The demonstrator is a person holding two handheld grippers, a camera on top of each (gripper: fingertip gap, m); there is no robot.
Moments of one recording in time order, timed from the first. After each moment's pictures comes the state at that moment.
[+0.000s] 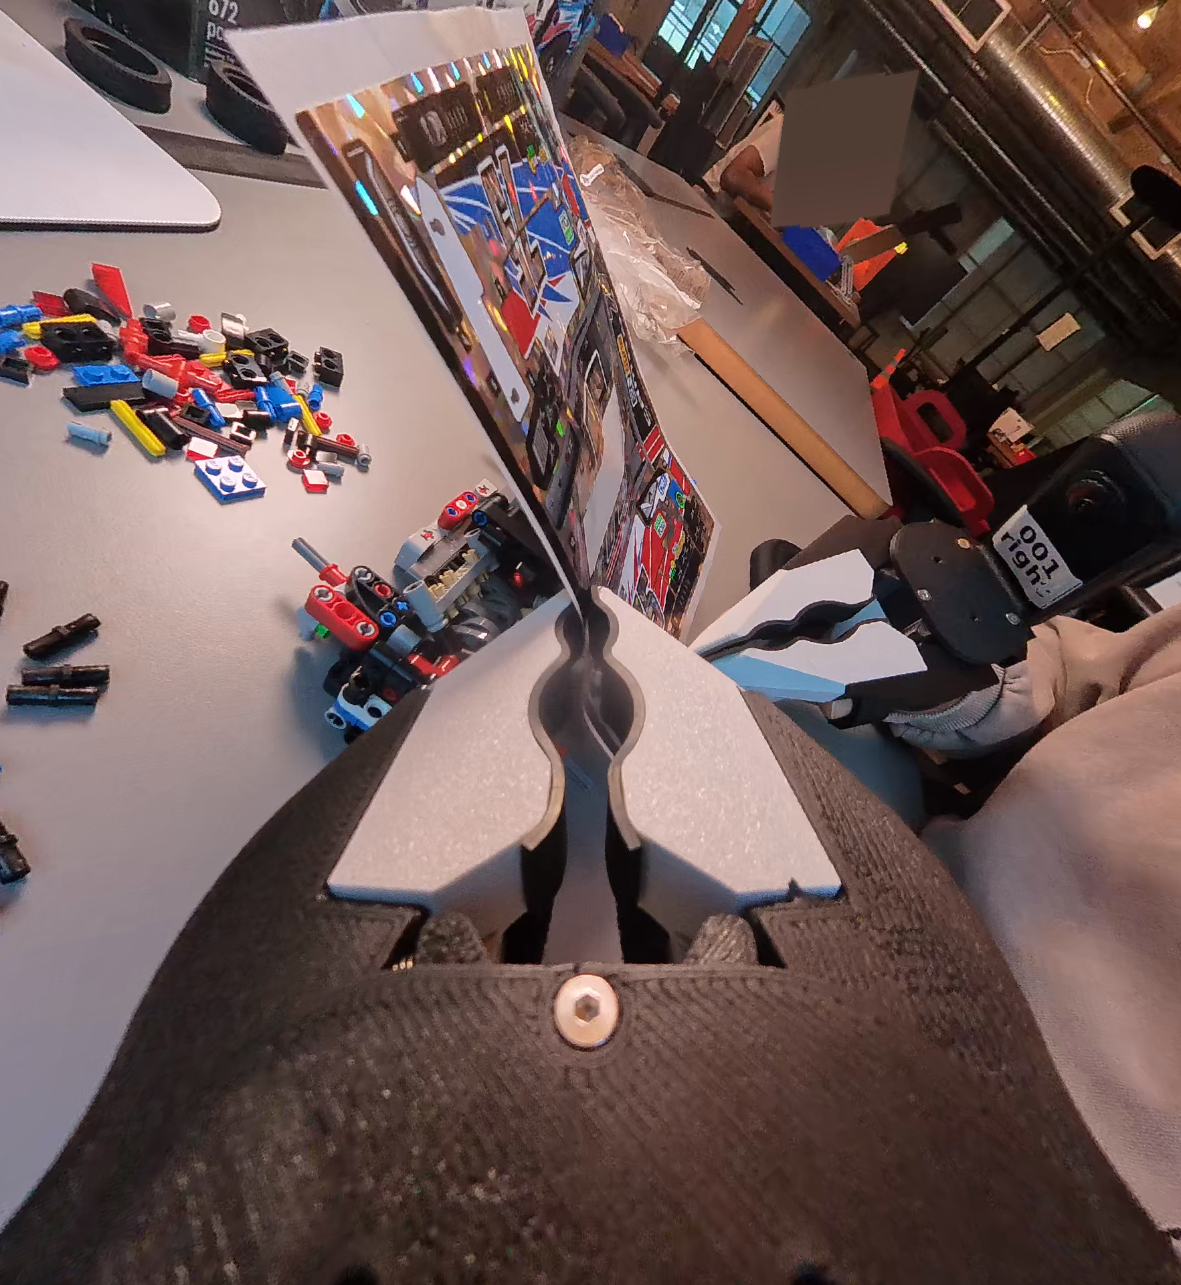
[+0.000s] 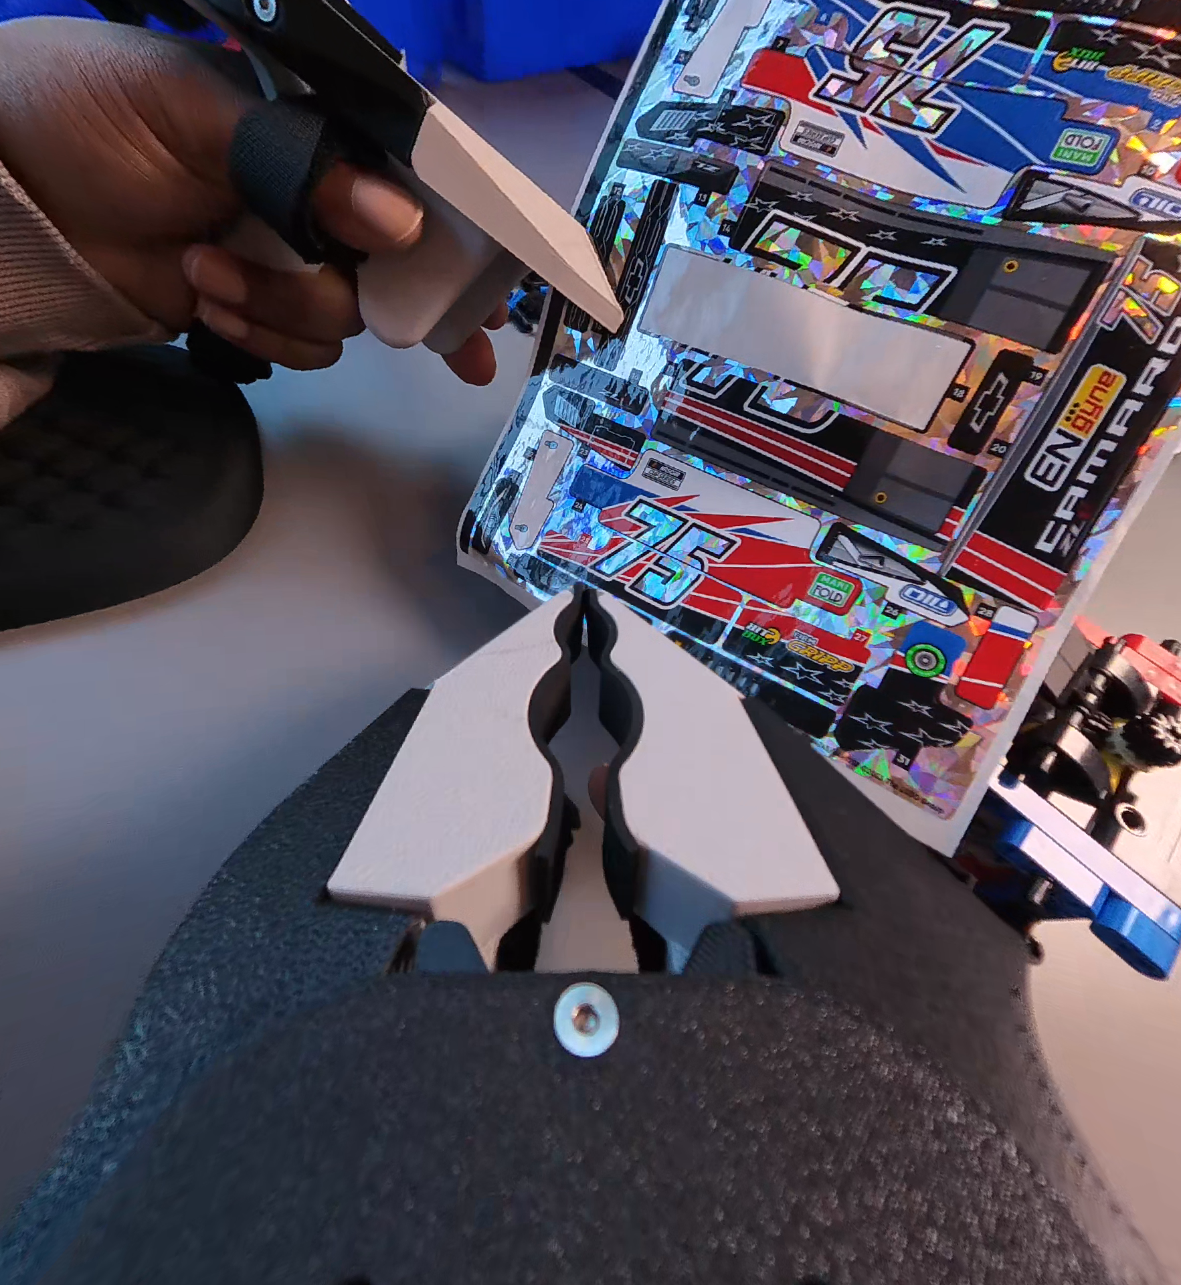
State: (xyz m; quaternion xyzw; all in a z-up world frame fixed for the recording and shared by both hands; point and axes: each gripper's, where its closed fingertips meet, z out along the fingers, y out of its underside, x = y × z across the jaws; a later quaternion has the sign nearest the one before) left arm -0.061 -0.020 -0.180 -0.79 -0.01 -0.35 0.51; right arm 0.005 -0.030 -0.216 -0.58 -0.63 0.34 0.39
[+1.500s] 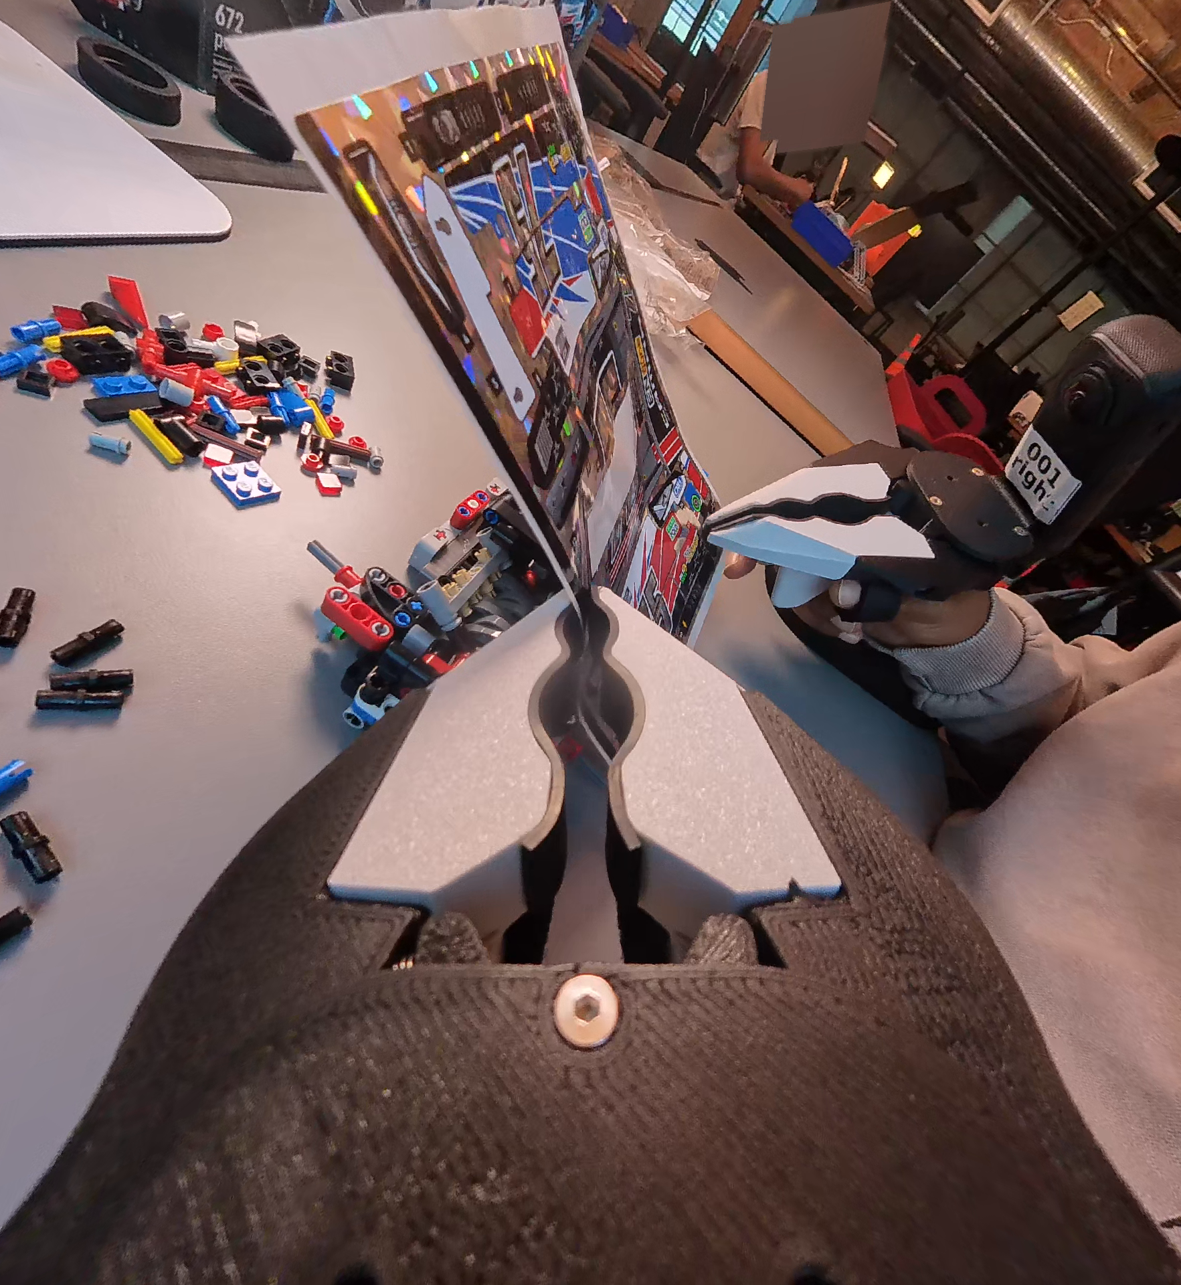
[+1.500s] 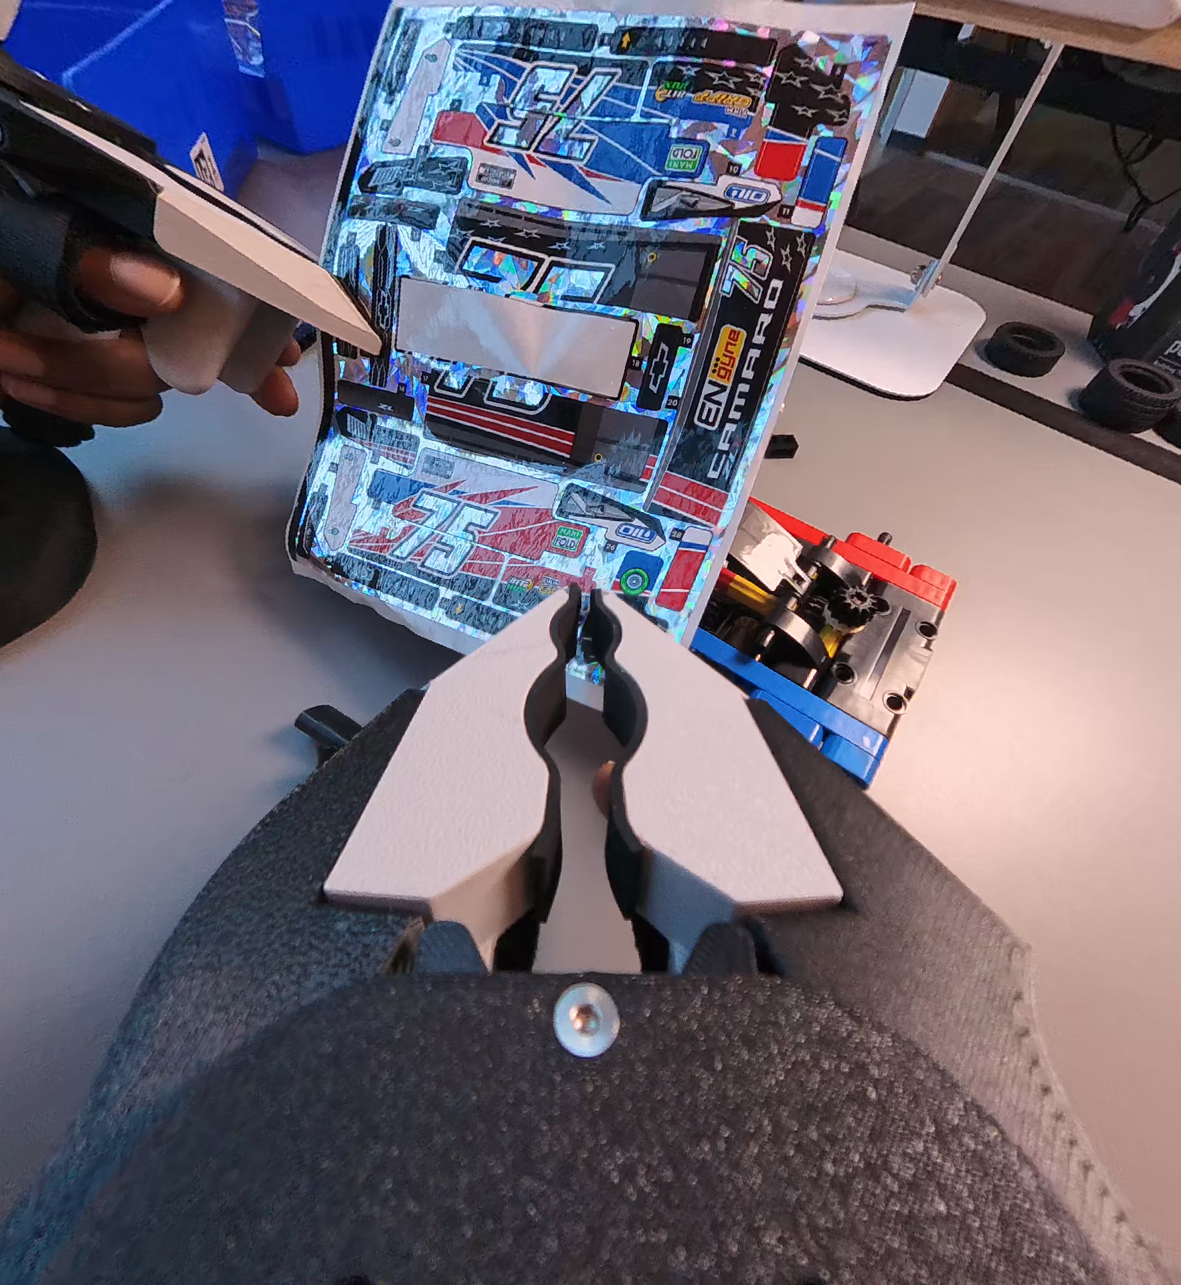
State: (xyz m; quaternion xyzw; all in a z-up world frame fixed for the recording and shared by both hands) left arm -0.063 -0.020 -0.183 -0.79 0.00 -0.33 0.51; right arm 0.034 0.032 -0.198 -0.63 -0.55 0.33 0.44
